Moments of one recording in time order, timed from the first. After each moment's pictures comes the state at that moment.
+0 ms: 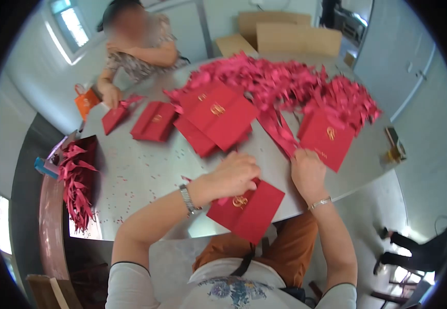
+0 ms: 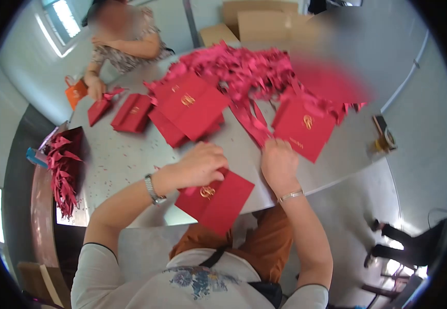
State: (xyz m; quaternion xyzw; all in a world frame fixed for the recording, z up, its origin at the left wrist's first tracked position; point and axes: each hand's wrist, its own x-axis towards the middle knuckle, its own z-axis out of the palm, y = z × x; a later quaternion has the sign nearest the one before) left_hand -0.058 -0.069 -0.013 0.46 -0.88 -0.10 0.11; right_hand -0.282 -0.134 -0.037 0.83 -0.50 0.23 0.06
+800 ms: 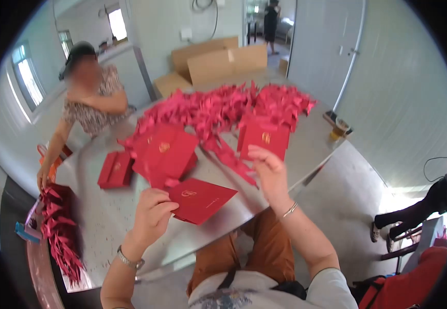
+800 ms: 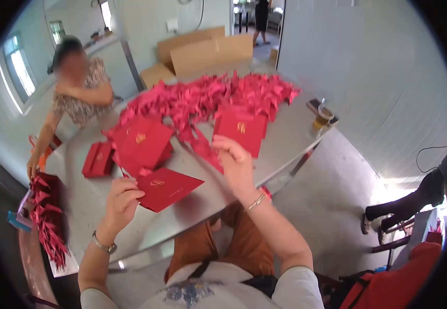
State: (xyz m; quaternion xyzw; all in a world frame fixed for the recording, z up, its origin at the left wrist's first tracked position) left_hand -0.015 0.013 0.049 0.41 -0.82 0.03 0.40; right_hand -0.303 -0.091 0.010 0.53 -0.33 0.61 -0.48
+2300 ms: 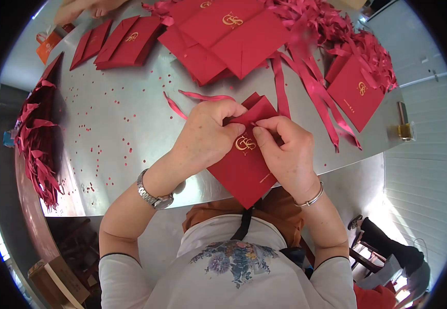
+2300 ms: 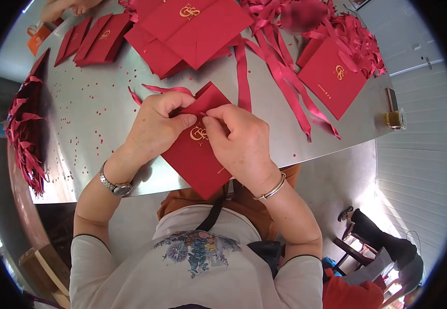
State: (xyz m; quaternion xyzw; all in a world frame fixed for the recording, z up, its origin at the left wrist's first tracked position) left_hand -0.019 -0.011 -0.020 0.60 -0.55 -0.41 0.42; right_hand -0.190 -0.049 -0.021 0.78 -0.41 0.34 -0.32
